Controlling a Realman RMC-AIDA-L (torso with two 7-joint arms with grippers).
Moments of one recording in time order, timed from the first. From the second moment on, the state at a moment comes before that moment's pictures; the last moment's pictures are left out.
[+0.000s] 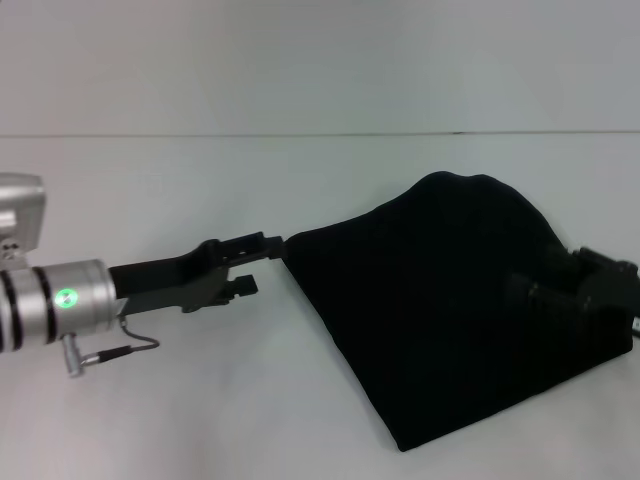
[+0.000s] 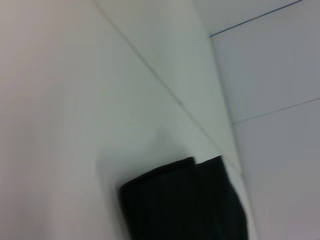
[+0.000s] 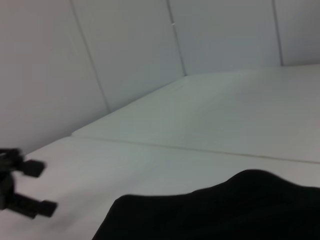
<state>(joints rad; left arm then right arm) -0.61 -2.05 0.73 0.42 1.92 1.28 -2.32 0.38 2.08 -0.70 -0.56 -1.77 -1.29 1.25</state>
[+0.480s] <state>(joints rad) -0.69 -2.05 0.84 0.42 1.97 1.09 -2.52 0.36 2.08 -0.70 -0.53 -1.77 -1.32 1.15</state>
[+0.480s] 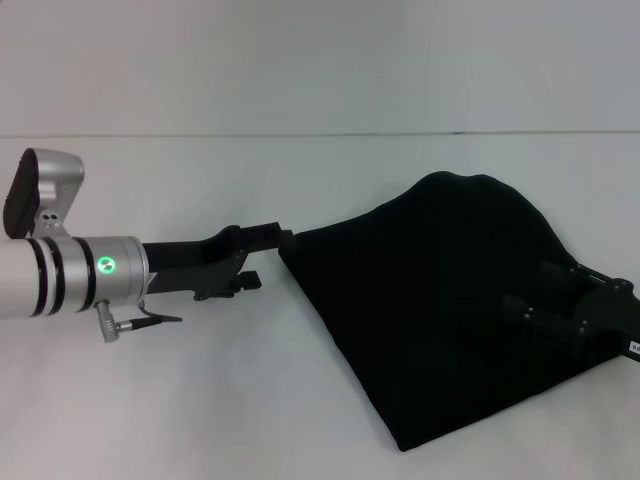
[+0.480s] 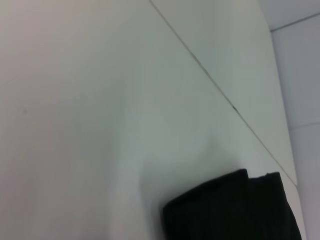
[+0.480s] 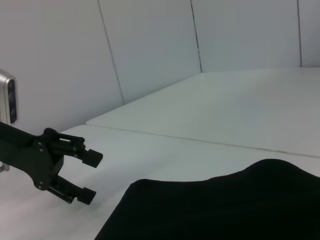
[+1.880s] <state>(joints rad) -0.77 -2.13 0.87 0.39 1.97 0.91 -2.53 0.37 2.08 -0.70 -0.53 -1.77 -1.33 1.15</state>
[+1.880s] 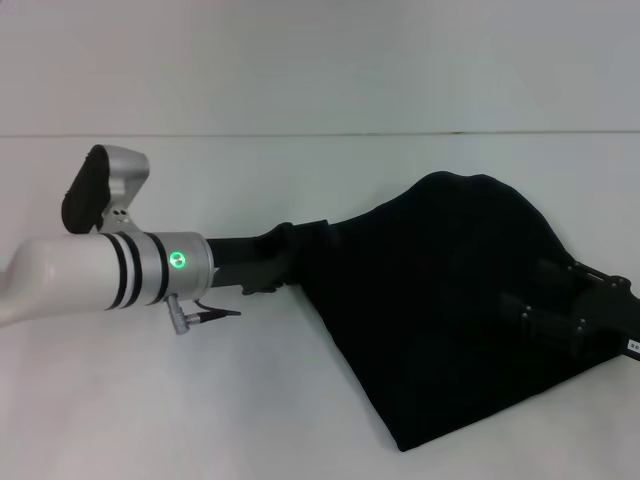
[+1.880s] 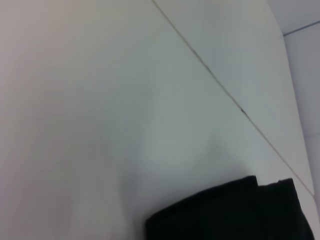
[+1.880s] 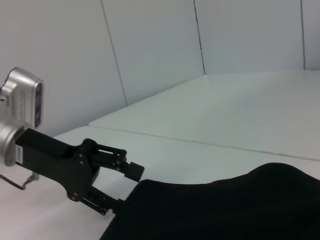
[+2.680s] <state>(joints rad) -0.80 -2.16 0.95 0.40 1.96 0.87 -2.45 0.36 2.08 -0.70 -0.53 -1.77 -1.35 1.15</state>
